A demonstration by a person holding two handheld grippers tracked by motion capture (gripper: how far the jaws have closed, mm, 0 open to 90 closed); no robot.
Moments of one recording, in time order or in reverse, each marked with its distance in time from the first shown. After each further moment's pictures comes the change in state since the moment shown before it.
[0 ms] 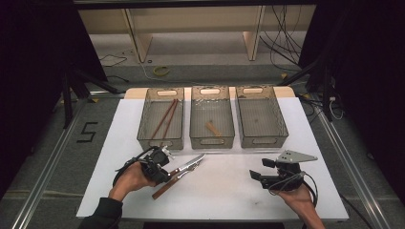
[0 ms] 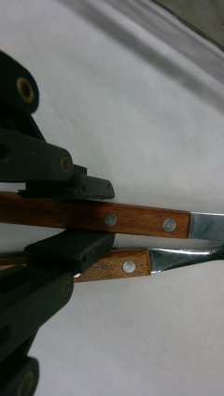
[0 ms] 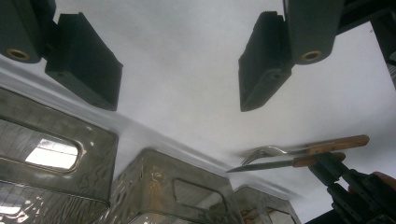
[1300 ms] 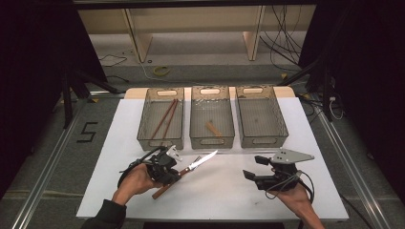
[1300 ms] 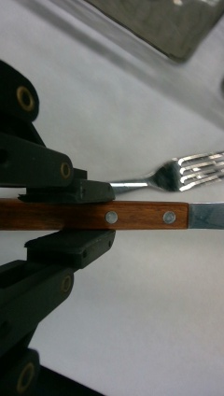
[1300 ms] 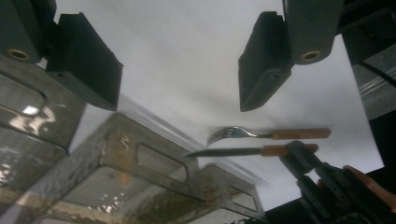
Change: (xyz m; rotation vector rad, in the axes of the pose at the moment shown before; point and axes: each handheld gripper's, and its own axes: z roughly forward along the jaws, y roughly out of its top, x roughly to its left) left arm -0.033 0.017 -0.022 -0.125 -0.037 0.089; right arm 0.022 0.020 -0.004 -0.049 0.066 -0.099
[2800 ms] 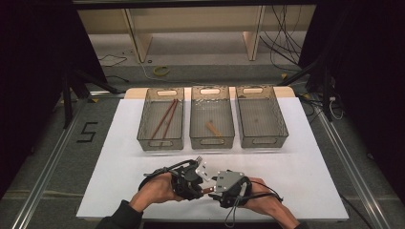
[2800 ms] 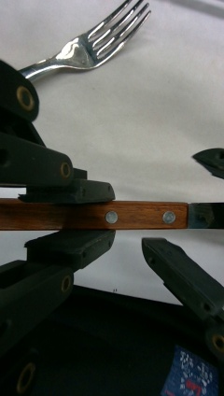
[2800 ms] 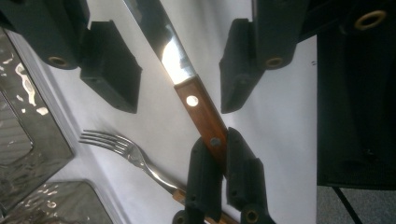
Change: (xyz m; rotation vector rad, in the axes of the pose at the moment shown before) left arm -0.063 0.041 0.013 0.056 -0.130 0.268; right arm 0.083 0.010 0.082 0.284 0.147 -0.581
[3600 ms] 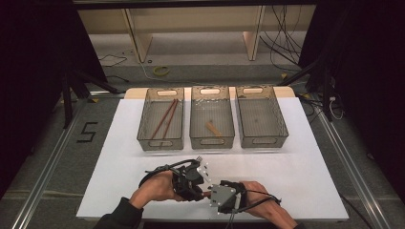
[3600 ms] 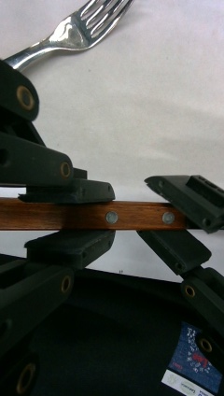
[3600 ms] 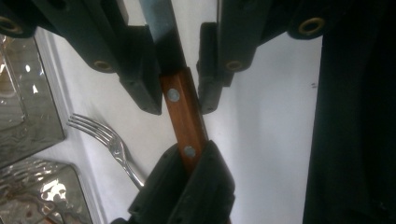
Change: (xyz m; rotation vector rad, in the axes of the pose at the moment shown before) left arm 0.001 0.004 -0.001 0.026 -0.076 0.011; right arm 0.021 0.002 0.010 0.039 -0.050 -0.210
